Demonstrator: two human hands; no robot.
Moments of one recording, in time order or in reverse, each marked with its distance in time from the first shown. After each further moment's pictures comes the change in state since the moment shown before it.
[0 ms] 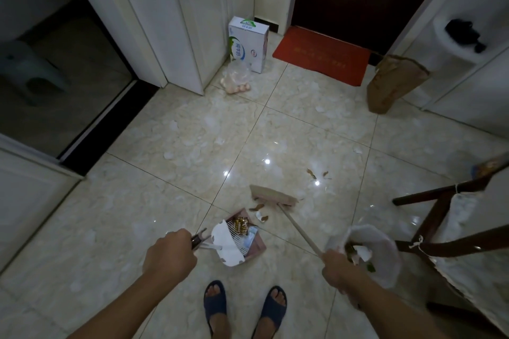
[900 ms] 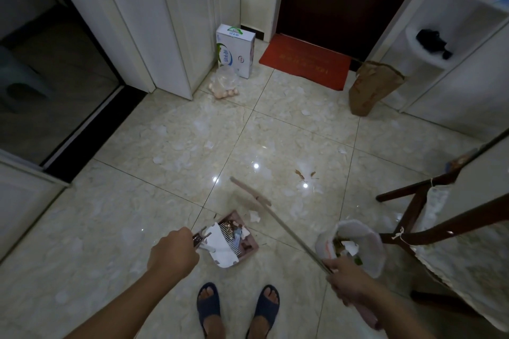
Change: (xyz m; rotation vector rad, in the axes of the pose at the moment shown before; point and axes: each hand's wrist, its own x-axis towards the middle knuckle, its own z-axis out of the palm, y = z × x) left_hand -0.013 0.000 0.008 -0.080 0.021 0.034; right_hand -0.089 0.023 -0.004 0.678 -0.082 0.017
